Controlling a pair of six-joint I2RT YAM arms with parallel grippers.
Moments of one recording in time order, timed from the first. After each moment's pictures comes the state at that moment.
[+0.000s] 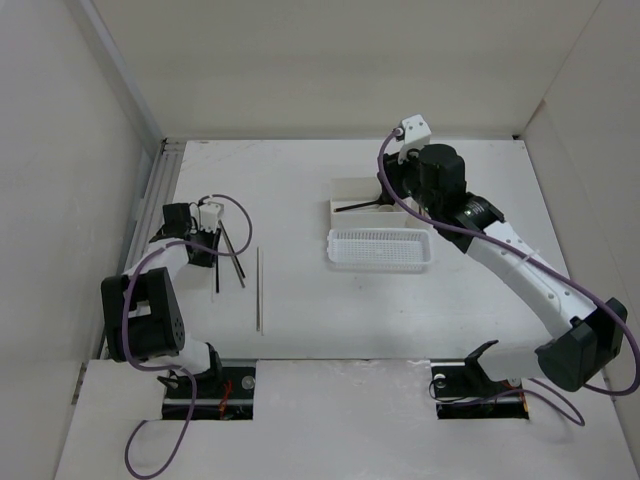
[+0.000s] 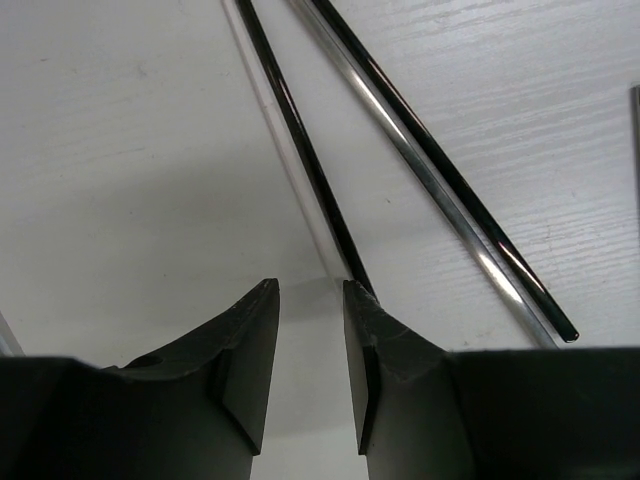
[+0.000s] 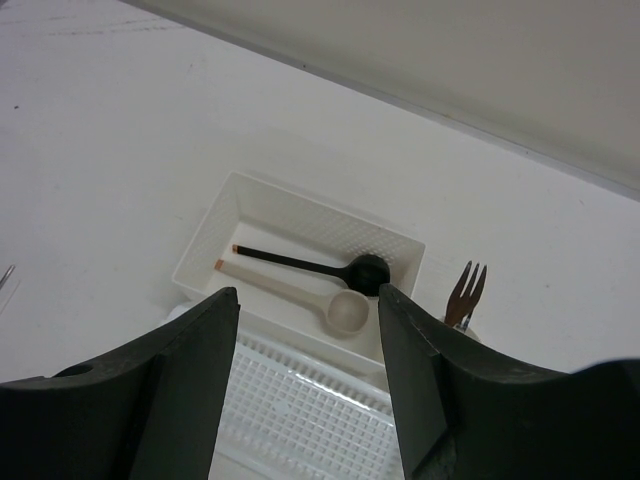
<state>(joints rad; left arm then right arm) 0.18 1.47 0.76 -0.30 0.18 0.39 0.56 1.32 1.28 -0.23 0.21 -0.03</state>
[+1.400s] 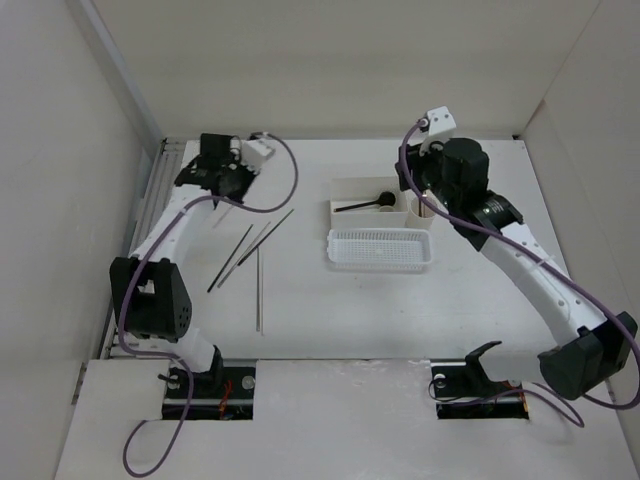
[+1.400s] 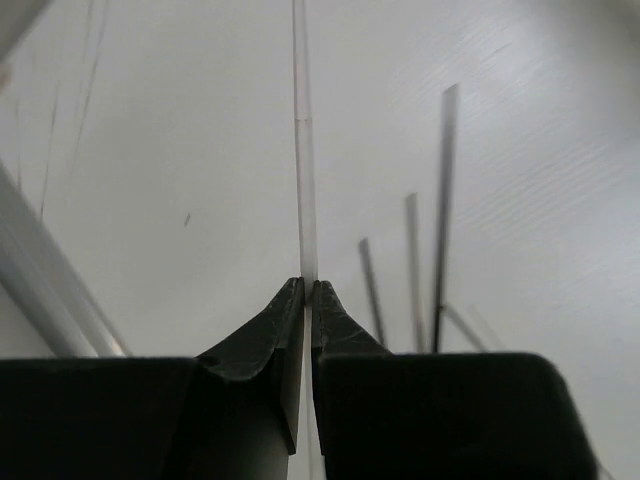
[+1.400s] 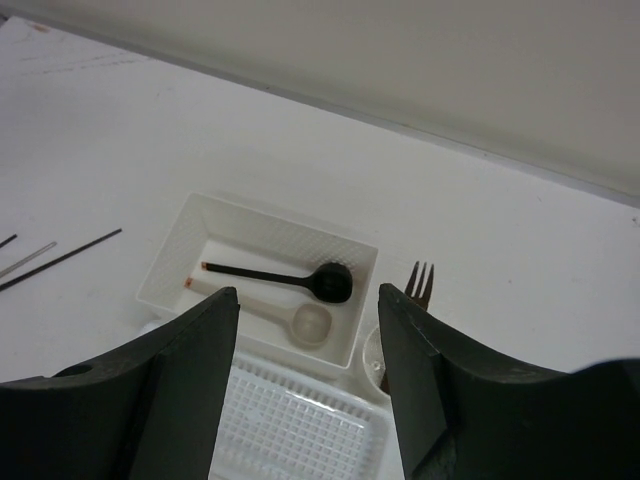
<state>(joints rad) -0.09 1.59 1.34 -0.55 0.17 0.51 0.48 1.28 1.28 -0.24 0.17 -0.03</state>
